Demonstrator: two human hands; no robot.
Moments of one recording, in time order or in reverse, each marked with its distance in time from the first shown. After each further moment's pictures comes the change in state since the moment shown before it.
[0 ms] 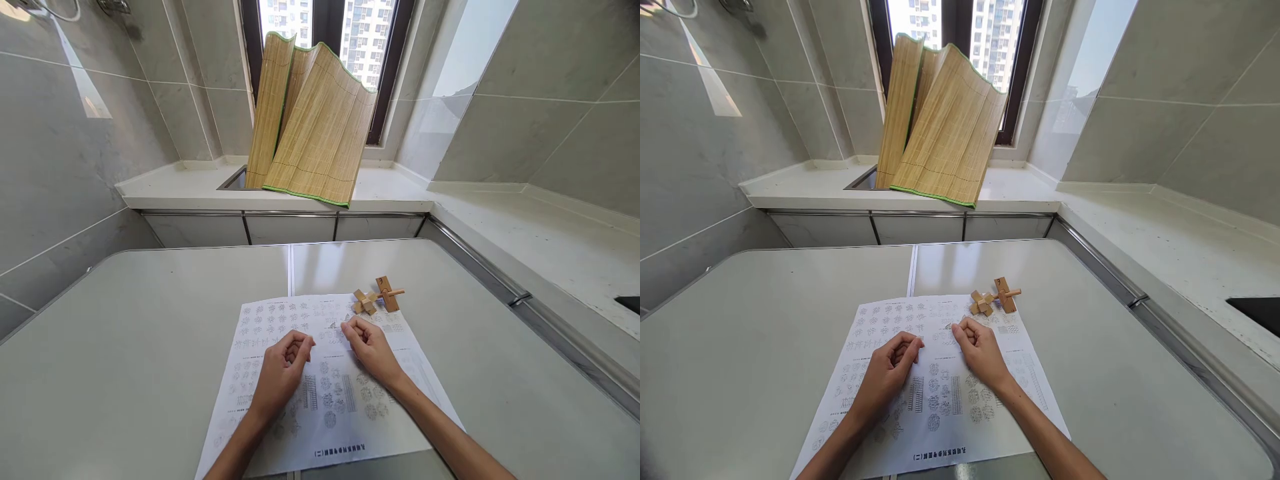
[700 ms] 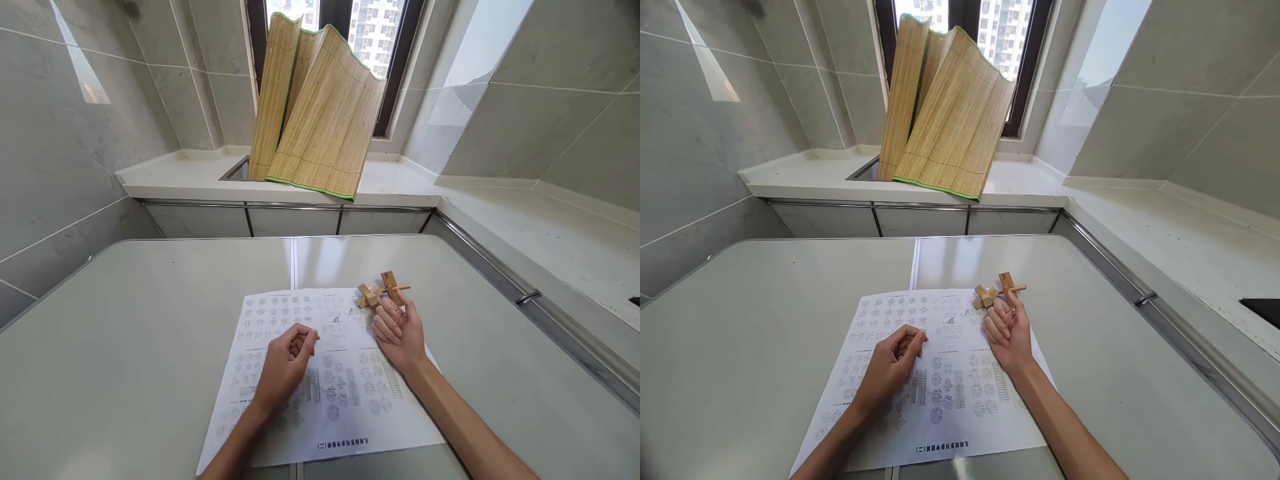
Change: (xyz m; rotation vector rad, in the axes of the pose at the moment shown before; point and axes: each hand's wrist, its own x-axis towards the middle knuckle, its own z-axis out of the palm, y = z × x) left_hand 0.000 -0.001 0.001 -0.005 -0.029 0.013; right_hand 0.014 -0.004 -0.037 0.767 0.089 0.113
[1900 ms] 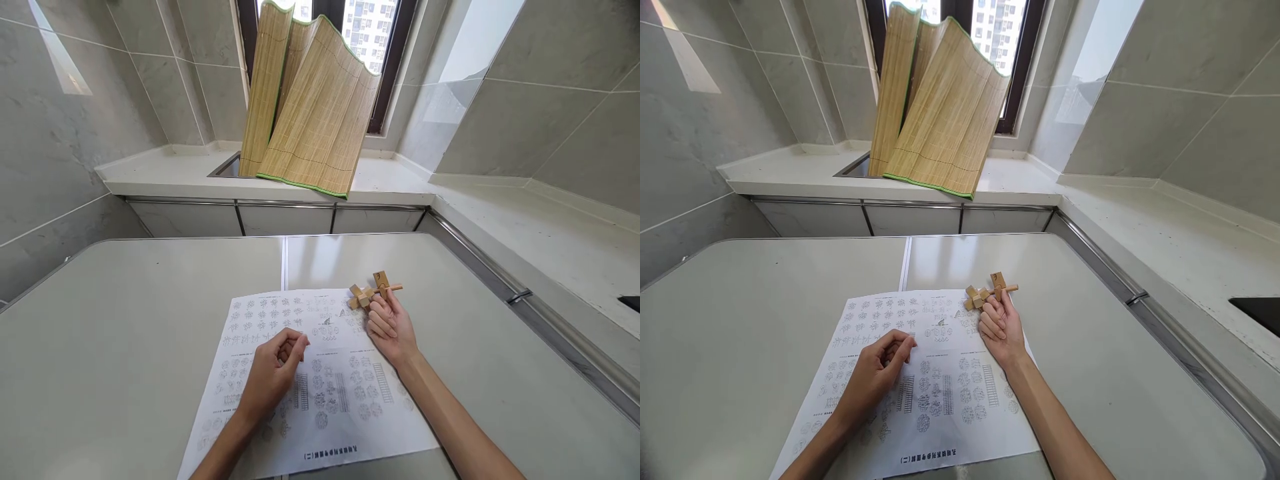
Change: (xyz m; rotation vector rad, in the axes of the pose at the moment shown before) left_hand 0.001 0.001 -0.001 0.052 -0.004 -0.011; right_hand 0.019 0.002 -0.022 0.224 -0.038 0.079
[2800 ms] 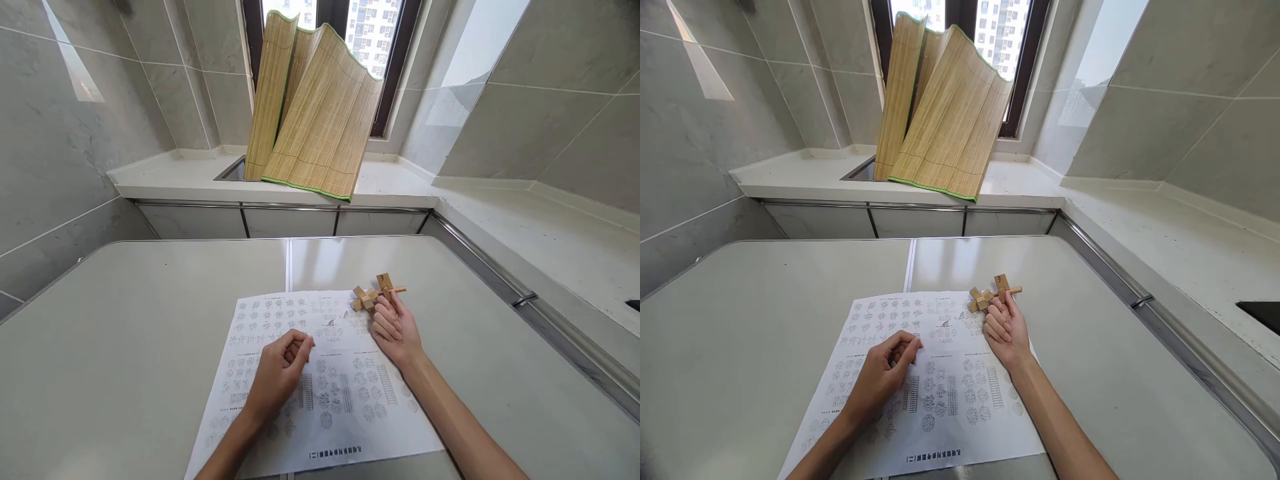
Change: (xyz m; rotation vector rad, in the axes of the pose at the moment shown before) left_hand -0.002 0.001 0.000 0.002 -0.033 0.016; right_hand 0.003 0.002 -0.013 0.275 -0.138 0.098
